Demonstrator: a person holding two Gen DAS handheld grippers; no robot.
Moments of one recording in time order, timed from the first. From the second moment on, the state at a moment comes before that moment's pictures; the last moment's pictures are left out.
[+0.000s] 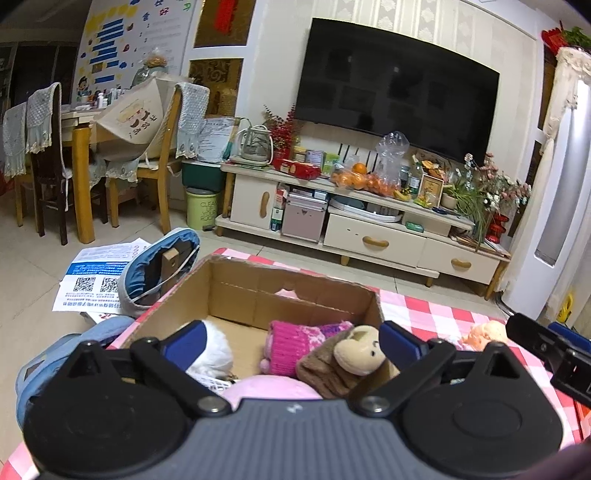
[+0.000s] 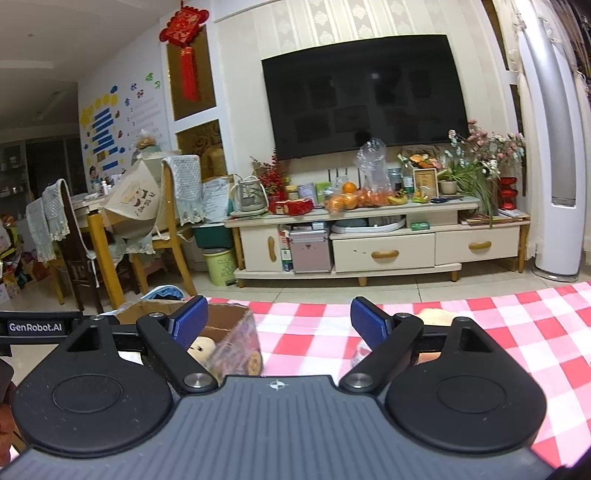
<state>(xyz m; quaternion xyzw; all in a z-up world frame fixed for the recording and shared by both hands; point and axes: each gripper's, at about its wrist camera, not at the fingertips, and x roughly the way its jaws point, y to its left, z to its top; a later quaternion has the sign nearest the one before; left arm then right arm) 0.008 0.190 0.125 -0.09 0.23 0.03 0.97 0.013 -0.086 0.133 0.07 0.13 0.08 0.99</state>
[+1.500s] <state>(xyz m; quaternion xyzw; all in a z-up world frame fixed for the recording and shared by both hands) -0.004 0.073 0.110 0.07 0.24 -0.04 0.97 0.000 -0.088 0.109 0.12 0.16 0.02 0.98</state>
